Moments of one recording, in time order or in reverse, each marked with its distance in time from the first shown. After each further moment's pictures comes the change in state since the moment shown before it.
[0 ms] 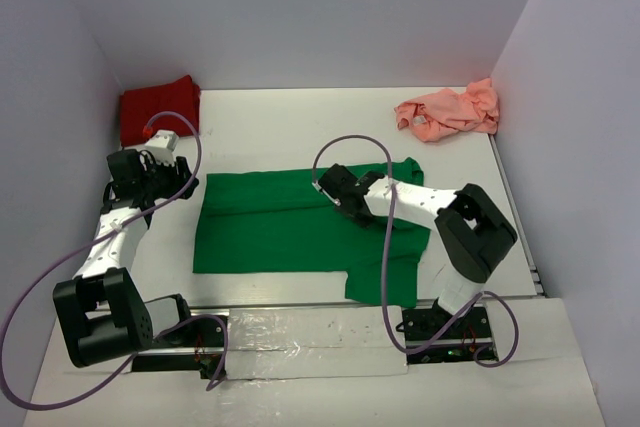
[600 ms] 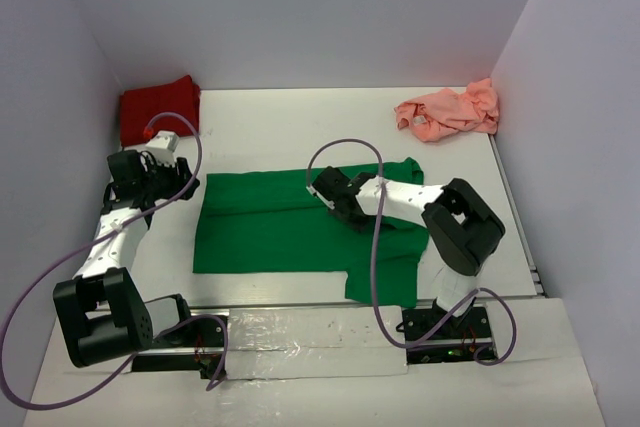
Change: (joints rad) left arm 0.000 0.000 -0.005 0.000 0.012 -0.001; right arm 0.018 0.070 0.026 0.012 -0.067 0.016
